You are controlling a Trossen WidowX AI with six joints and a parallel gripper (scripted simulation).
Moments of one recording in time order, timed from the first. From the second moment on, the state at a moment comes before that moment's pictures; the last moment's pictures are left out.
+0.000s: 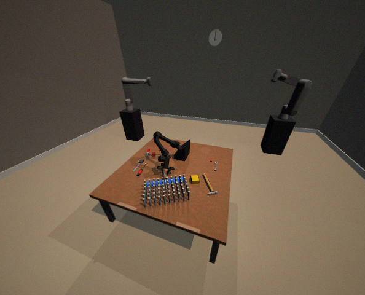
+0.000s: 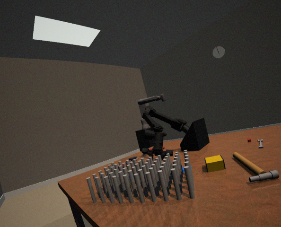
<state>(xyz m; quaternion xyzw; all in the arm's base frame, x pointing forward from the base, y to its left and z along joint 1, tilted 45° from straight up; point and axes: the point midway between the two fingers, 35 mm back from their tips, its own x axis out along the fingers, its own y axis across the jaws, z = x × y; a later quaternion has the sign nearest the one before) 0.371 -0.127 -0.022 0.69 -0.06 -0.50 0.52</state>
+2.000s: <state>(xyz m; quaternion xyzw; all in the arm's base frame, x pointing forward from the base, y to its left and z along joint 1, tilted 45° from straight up) 0.335 -0.138 -0.009 0.69 -0.06 -0.50 0.52</state>
